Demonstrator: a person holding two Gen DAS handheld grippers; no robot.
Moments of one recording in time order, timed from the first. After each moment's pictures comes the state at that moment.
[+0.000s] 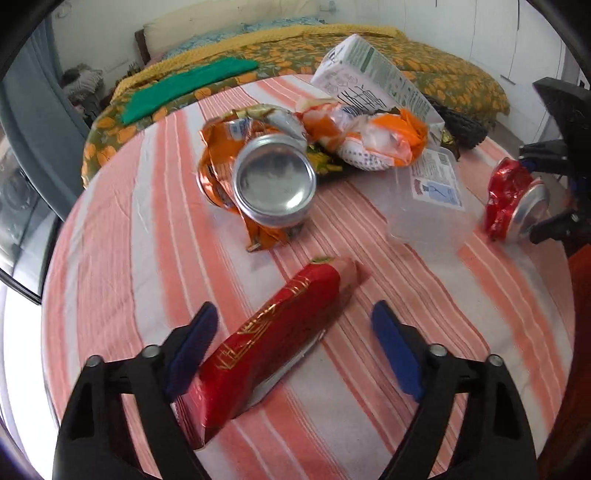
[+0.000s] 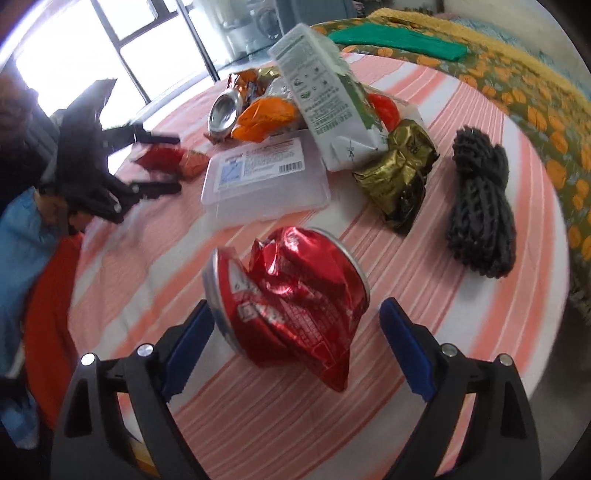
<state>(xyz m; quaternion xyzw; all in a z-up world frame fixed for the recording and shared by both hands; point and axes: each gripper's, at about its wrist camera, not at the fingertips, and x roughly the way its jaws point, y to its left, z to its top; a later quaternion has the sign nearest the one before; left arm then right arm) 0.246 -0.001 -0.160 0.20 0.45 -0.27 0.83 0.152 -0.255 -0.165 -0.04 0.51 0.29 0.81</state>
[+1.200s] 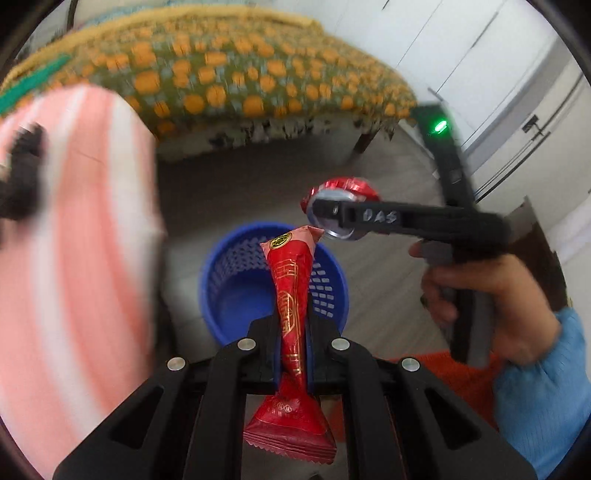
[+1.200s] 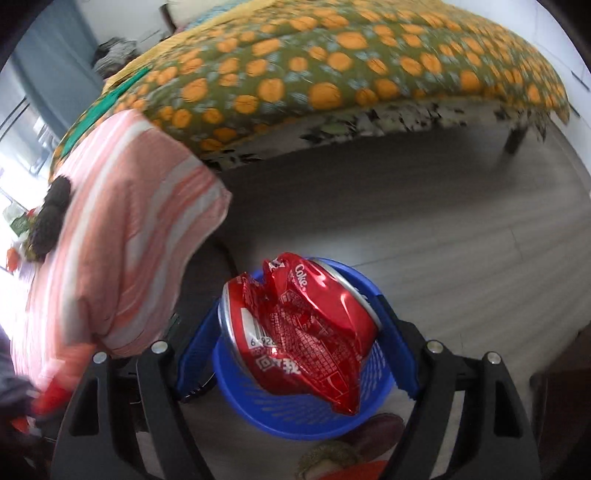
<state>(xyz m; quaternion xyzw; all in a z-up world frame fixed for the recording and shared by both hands) 0.103 -0.408 -0.181 0.07 0.52 -0.41 0.75 0.081 -0.581 -0.210 0.17 0.51 -0.08 0.84</state>
